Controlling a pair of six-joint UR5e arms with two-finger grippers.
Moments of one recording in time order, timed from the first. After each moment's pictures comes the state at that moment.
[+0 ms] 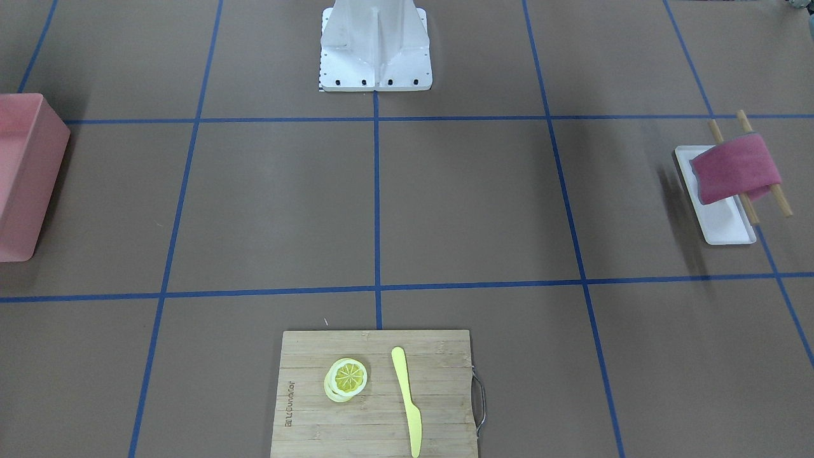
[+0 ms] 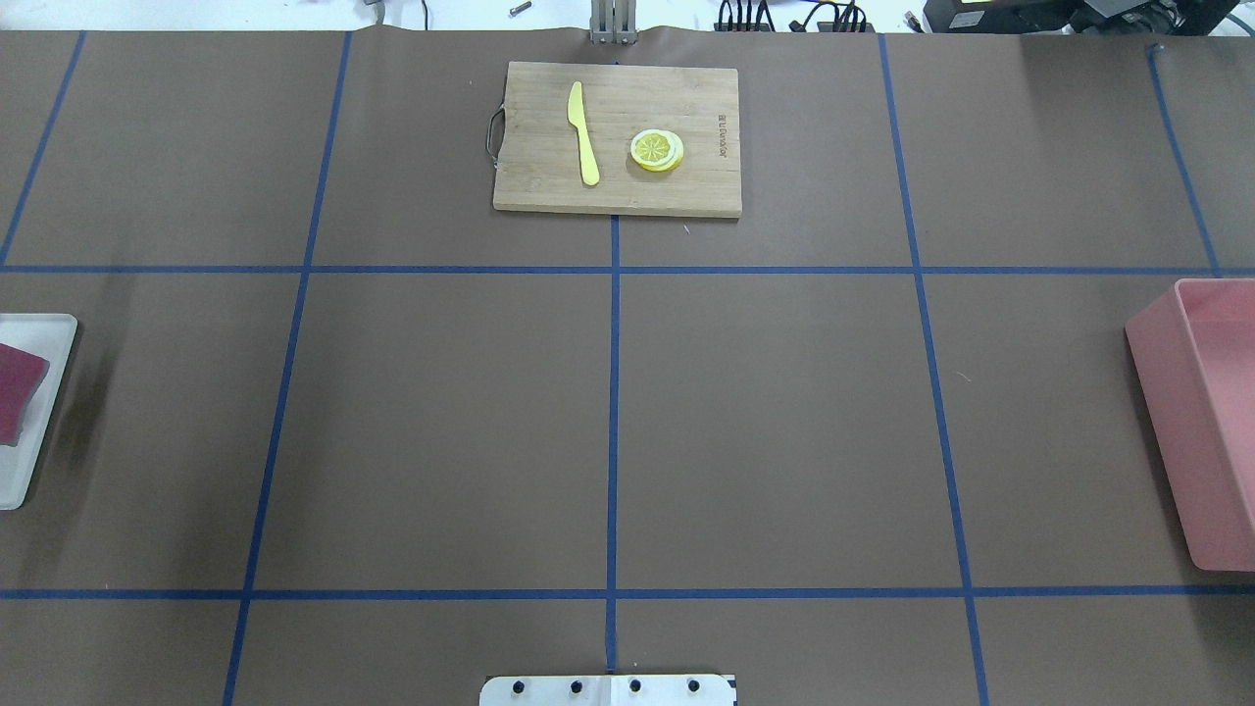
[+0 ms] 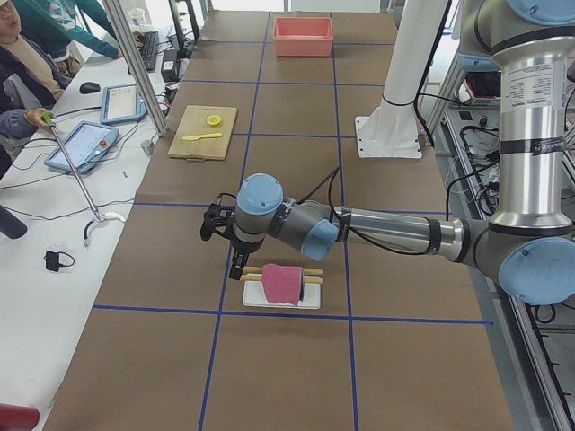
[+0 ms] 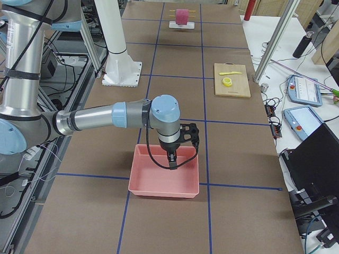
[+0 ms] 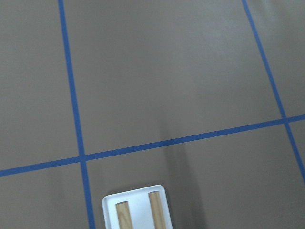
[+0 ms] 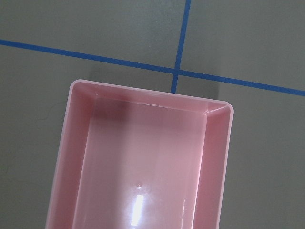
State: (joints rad) left arm -1.50 -1.47 -1.77 -1.96 -2.32 -0.24; right arm 1.66 -1.78 1.98 -1.73 2.33 -0.19
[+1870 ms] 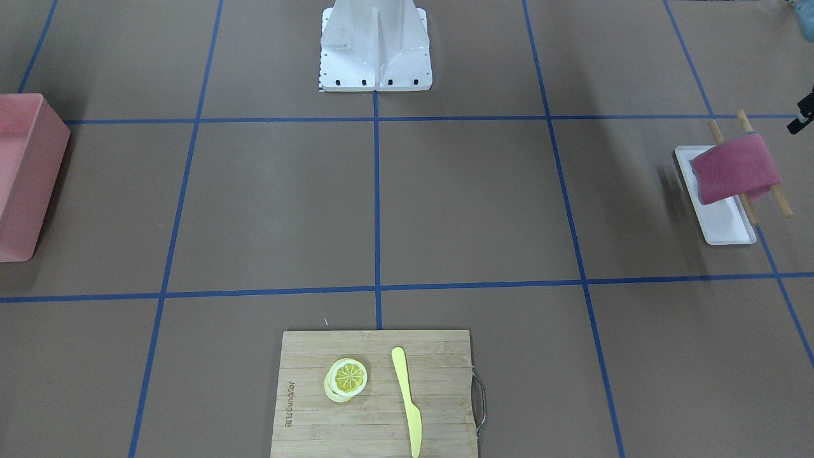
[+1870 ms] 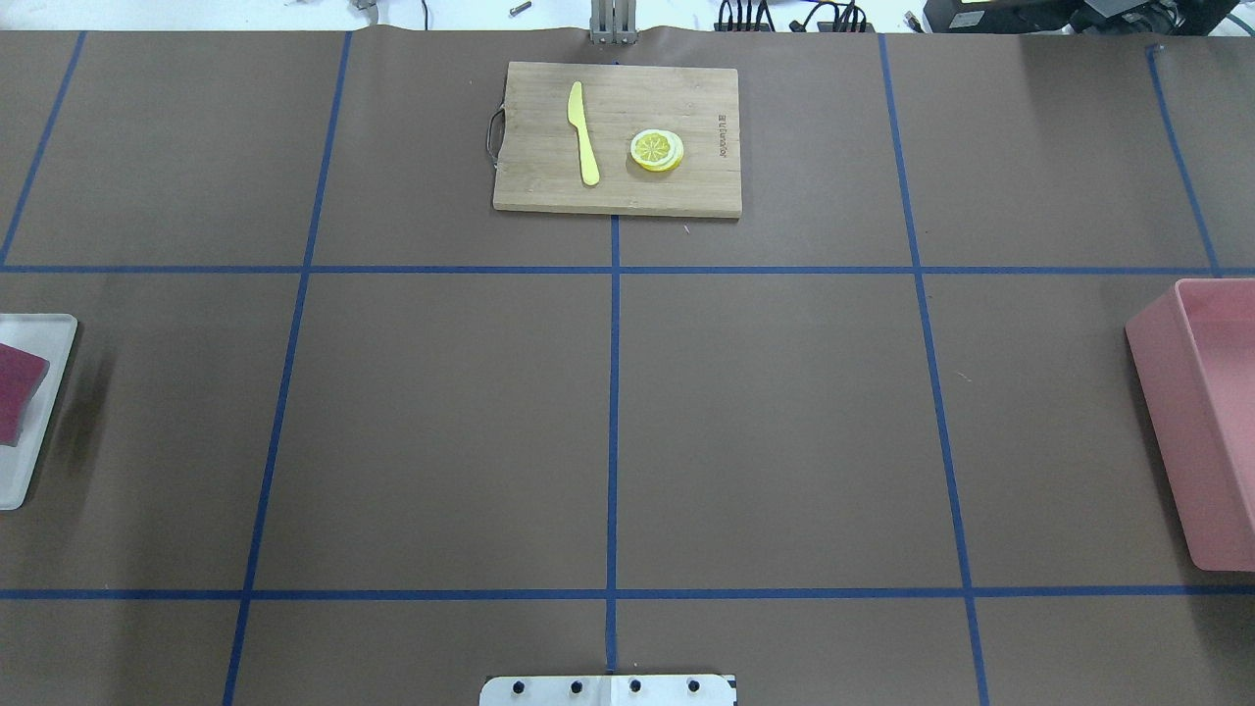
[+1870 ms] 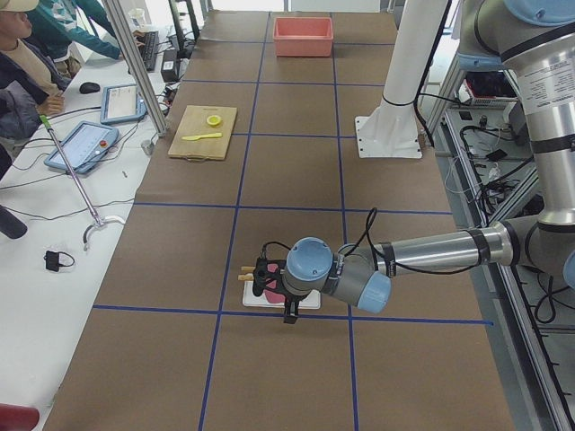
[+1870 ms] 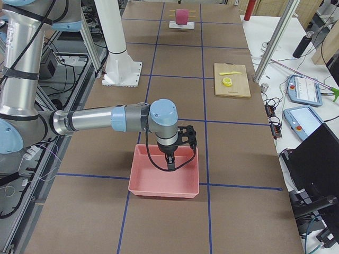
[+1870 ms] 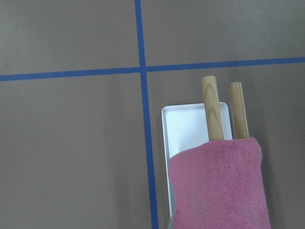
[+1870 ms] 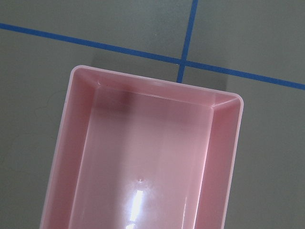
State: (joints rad) left arm -1.49 -1.26 -1.67 -2.12 -2.47 -0.26; right arm 1.62 -1.81 1.97 -1.68 2.33 -0.19
